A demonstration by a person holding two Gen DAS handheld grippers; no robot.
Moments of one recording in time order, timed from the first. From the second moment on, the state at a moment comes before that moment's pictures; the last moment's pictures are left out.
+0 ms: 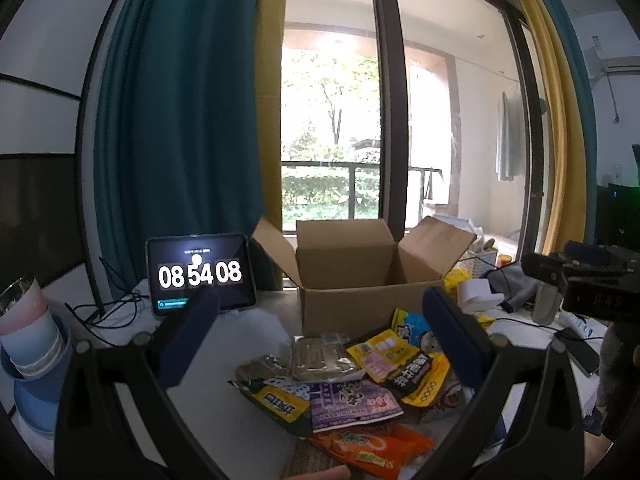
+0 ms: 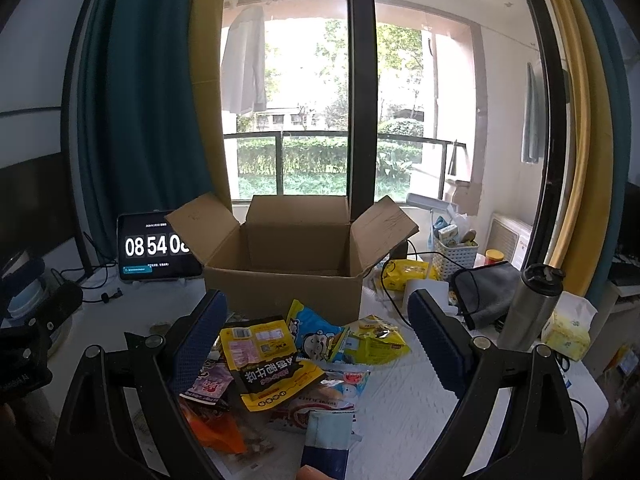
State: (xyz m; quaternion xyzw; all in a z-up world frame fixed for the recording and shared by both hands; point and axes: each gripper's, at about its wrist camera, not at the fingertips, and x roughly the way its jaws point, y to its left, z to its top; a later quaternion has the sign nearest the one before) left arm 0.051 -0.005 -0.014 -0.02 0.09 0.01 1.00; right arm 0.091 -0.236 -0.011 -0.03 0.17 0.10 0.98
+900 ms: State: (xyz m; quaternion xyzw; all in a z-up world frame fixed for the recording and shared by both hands) left arm 0.050 -0.004 -0.016 -0.02 0.08 0.01 1.00; right arm 0.095 -0.233 -0.013 -0.04 0.17 0.09 0.98
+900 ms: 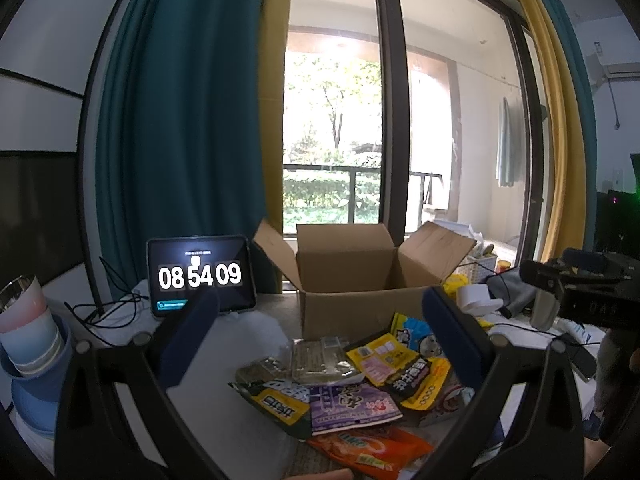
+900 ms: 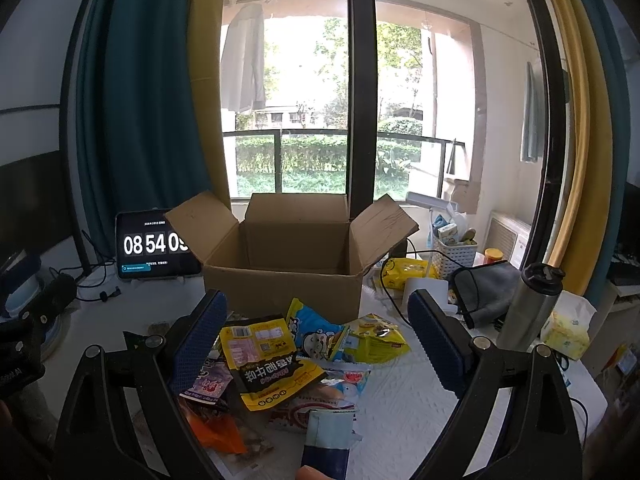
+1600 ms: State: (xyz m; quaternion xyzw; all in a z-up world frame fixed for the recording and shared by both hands) left arm 0.049 -0.007 -0.016 -0.02 0.09 0.01 1.00; right arm 0.092 -0.234 -0.015 -0.03 0.18 0.09 0.98
